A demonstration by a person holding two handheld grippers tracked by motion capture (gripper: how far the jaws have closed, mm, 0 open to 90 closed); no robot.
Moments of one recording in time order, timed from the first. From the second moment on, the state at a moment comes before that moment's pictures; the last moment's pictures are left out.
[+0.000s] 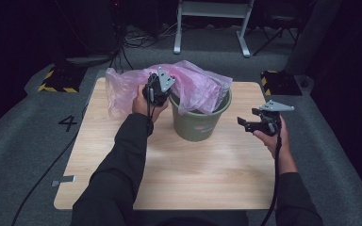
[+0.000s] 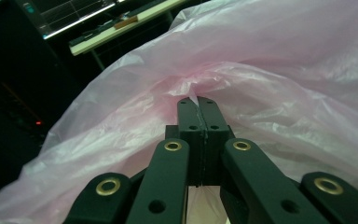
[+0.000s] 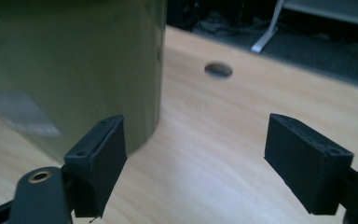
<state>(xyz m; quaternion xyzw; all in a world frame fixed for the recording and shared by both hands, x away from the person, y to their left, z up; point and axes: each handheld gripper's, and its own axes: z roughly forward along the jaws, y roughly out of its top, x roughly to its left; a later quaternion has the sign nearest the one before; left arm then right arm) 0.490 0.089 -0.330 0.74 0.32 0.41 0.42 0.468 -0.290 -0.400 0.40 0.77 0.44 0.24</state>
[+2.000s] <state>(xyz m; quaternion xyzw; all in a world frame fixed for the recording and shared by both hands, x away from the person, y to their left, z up) 0.492 0.094 -0.338 0.75 0.32 0.45 0.37 0.499 -0.198 -0.313 0.31 0.79 0.47 0.23</state>
